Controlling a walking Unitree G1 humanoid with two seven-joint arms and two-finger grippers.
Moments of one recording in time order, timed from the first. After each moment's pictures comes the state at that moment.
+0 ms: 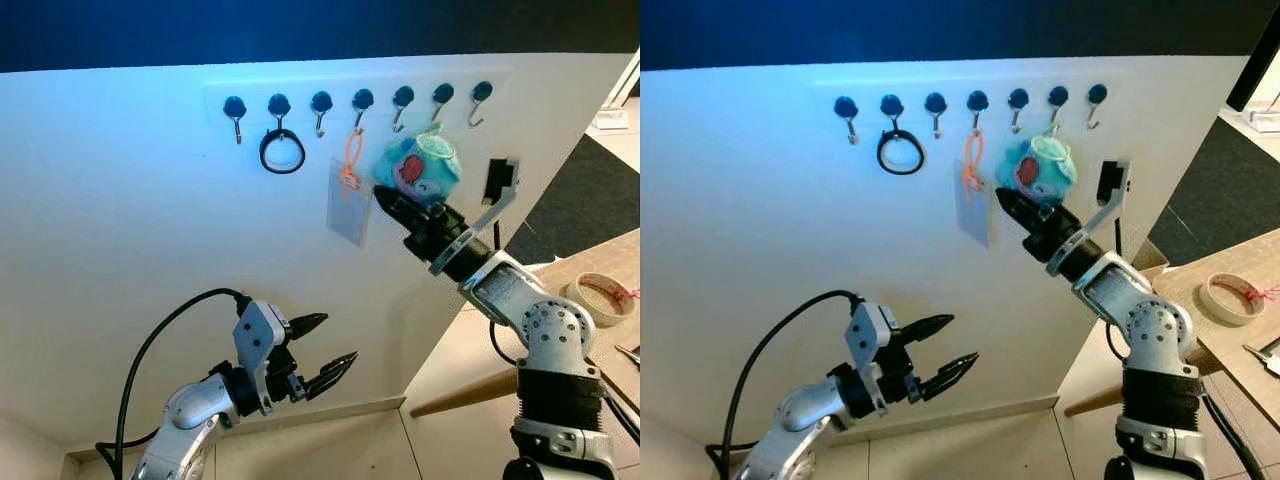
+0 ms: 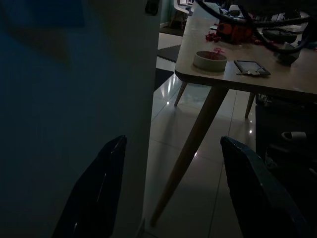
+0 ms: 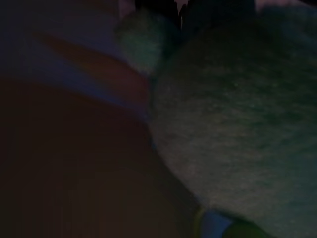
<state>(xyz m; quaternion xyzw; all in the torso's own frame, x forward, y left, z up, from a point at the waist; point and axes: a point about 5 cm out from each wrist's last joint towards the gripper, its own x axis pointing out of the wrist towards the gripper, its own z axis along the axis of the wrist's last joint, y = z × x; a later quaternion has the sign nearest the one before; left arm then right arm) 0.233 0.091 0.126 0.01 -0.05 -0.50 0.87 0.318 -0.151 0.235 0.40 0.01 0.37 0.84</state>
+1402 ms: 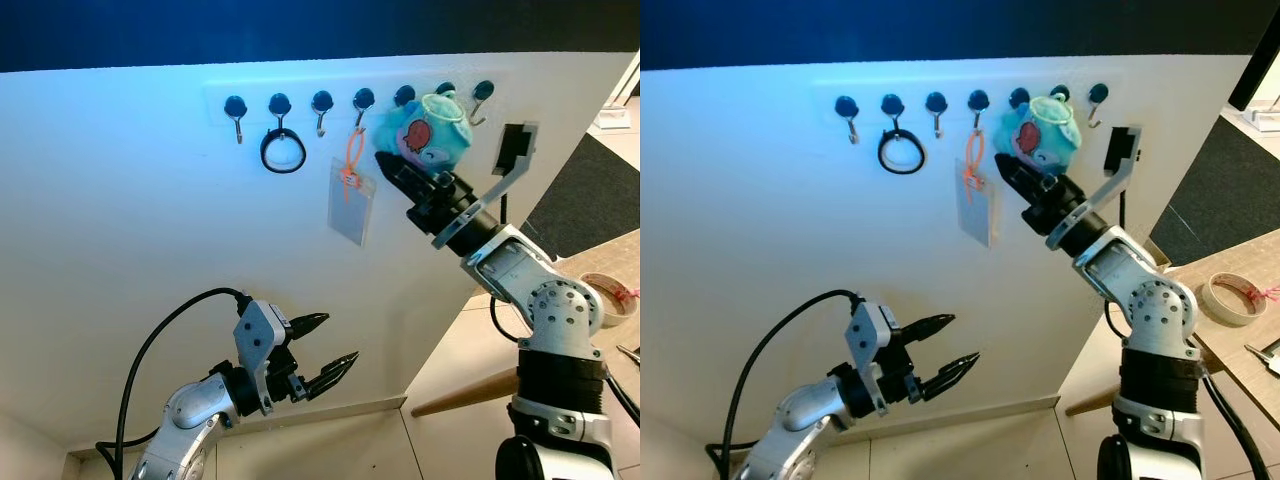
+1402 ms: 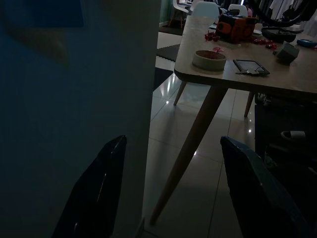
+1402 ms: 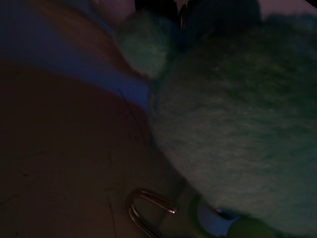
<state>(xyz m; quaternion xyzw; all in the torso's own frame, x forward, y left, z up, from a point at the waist) 0.233 0.090 0.126 0.01 -0.05 -0.50 0.87 0.316 -0.149 0.272 0.38 -0.05 0.39 0.84</state>
